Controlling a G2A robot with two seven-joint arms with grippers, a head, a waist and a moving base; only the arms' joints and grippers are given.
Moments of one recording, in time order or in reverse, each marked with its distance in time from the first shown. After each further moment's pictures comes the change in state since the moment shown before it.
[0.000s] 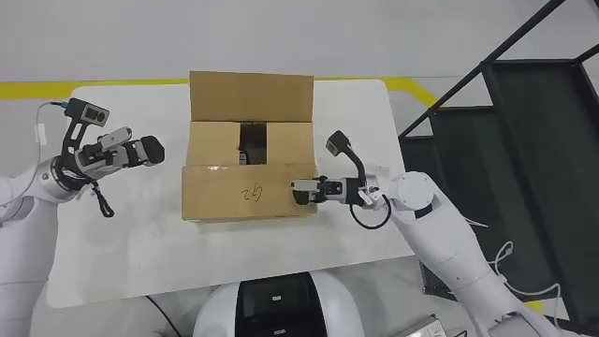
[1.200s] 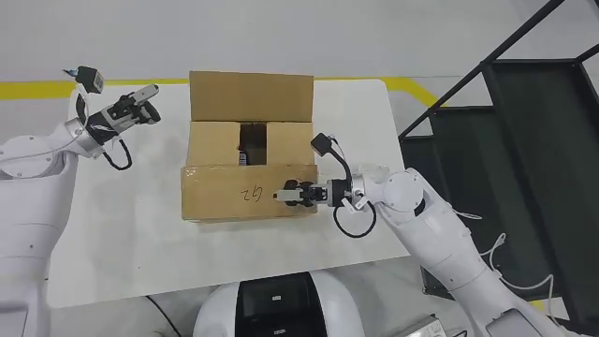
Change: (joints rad) left arm -0.351 -0.060 0.243 0.415 0.406 -0.204 0.373; right arm 0.019 0.007 -0.056 -0.086 -0.140 0.002 -0.054
